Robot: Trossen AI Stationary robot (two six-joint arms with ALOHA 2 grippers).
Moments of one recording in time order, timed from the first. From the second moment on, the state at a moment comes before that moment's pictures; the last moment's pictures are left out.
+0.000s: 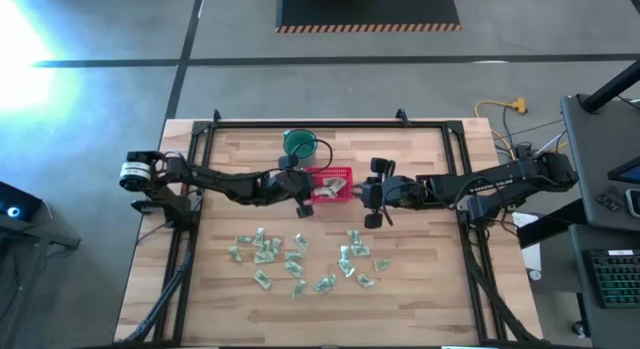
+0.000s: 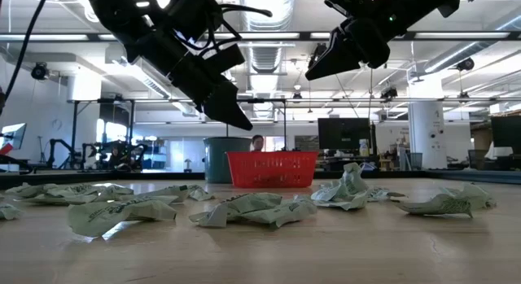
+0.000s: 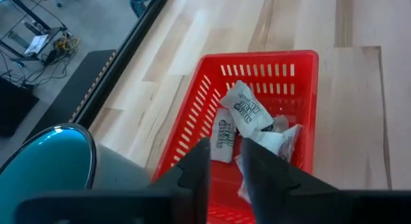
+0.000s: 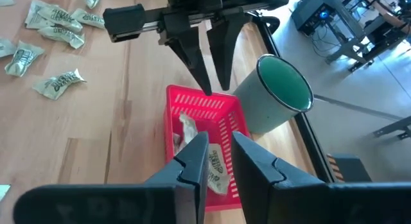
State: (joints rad) left arm 0.07 1.57 0.82 0.17 -0.42 0.11; right arm 0.07 1.32 0.79 -0.03 0.39 -0.24
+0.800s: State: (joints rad) left arm -0.12 1.34 0.76 -0.08 -0.35 -0.10; right arm 0.14 1.41 0.78 -0.25 -0.08 0.07
